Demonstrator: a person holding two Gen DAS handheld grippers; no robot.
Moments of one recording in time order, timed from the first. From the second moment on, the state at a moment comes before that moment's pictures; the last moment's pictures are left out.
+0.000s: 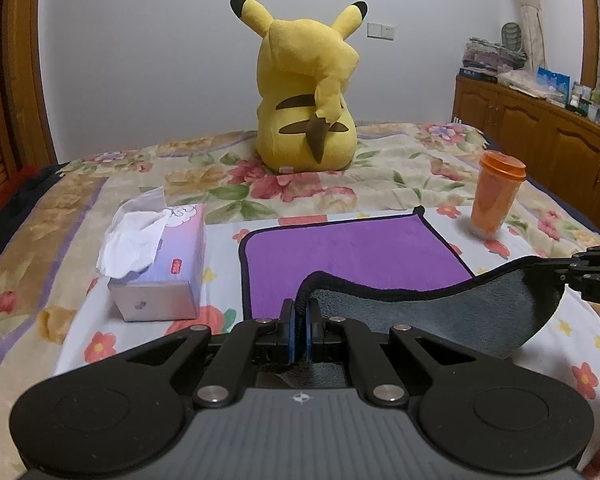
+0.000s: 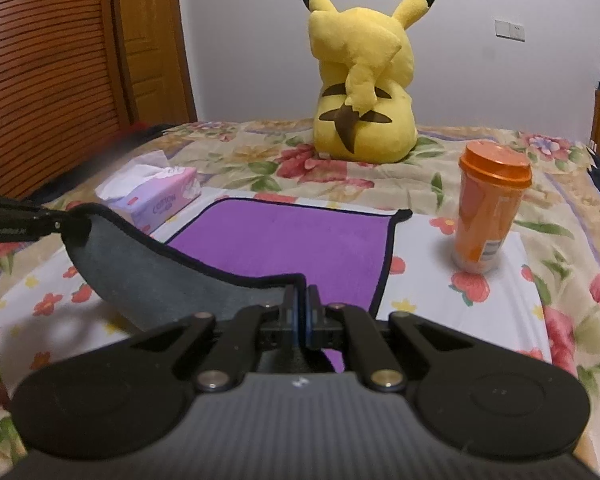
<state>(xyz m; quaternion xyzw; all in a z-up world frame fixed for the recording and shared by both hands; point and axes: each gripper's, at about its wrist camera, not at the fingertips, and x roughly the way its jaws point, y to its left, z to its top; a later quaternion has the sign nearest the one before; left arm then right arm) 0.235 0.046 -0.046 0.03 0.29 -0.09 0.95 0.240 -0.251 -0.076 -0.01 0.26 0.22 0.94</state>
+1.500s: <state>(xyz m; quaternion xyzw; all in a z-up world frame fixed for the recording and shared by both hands) 0.289 0.043 -0.057 0.07 0.27 -0.08 0.96 0.290 -0.254 -0.078 -0.05 0.23 0.23 0.95</state>
